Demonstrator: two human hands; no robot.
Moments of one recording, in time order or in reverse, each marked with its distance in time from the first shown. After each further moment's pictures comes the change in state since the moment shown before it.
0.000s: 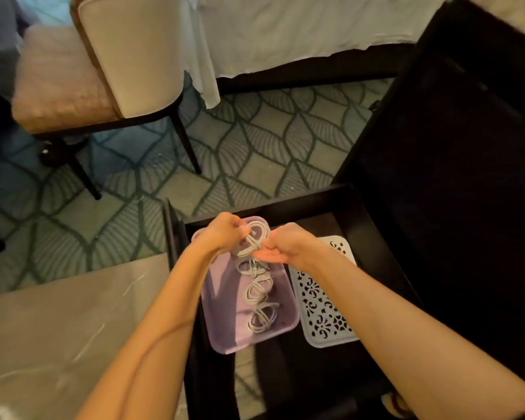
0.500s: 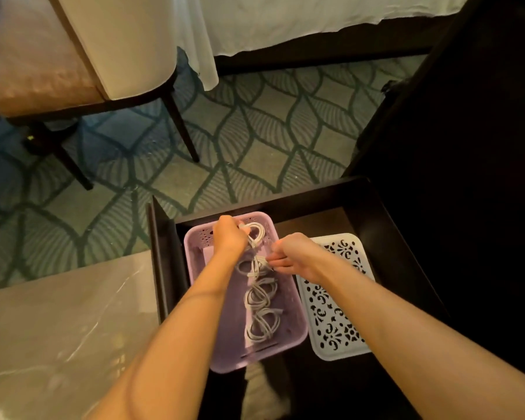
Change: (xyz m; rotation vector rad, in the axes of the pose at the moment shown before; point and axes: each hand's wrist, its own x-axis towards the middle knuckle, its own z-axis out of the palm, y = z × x) left_hand 0.069 -0.036 0.050 -0.075 0.351 -0.224; right_hand 0.042 0.017 -0.010 -0.079 0.022 0.117
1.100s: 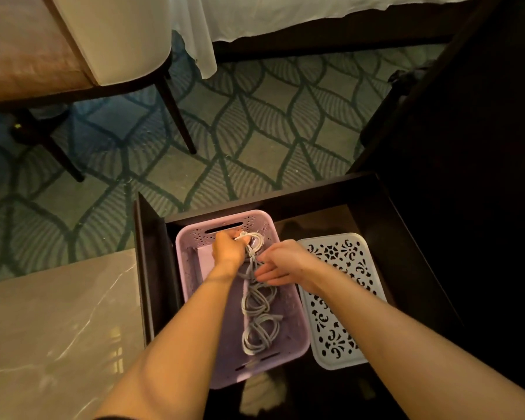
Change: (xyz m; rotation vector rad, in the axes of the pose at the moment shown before) left_hand 0.022 -0.039 0.041 -0.286 -0.009 -0.156; right_hand 0.013 0.004 0.006 -0.166 -0.149 -0.009
